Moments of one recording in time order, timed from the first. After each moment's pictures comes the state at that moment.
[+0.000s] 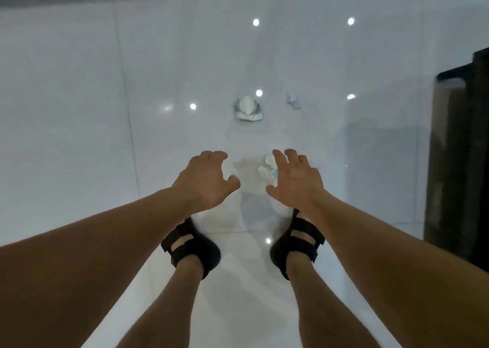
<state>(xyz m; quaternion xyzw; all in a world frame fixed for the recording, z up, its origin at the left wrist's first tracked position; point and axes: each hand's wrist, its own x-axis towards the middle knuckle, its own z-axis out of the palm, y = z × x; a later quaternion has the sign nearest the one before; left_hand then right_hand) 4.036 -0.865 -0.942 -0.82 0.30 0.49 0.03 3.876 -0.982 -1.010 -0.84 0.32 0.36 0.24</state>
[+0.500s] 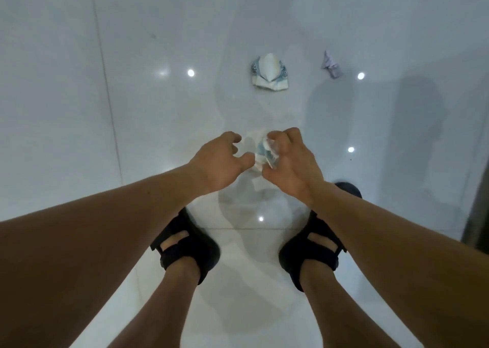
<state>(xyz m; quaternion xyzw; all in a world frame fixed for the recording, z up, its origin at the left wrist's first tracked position) 4.036 -0.845 -1.059 -0.79 0.15 0.58 -0.11 3.894 -0.946 -1.108 -0.82 0.35 0.21 0.40</state>
